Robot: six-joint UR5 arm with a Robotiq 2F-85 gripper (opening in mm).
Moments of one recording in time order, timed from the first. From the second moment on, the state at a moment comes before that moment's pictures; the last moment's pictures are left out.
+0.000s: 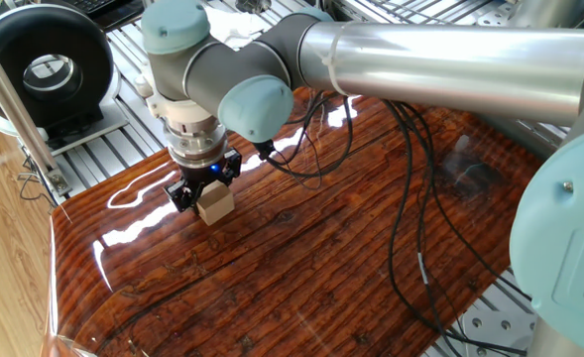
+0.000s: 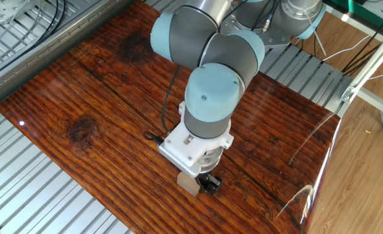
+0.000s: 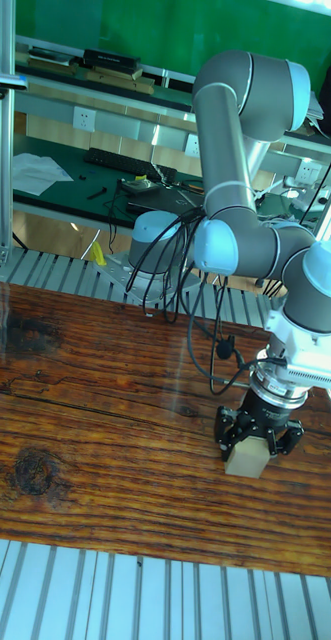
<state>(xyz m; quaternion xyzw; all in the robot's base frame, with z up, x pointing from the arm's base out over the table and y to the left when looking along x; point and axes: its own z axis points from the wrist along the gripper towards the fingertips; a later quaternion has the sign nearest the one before) 0.579 0.195 0.002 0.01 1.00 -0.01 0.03</state>
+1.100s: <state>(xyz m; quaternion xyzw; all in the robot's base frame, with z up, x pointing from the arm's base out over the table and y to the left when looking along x) 0.573 0.190 0.002 0.01 1.00 0.00 0.01</state>
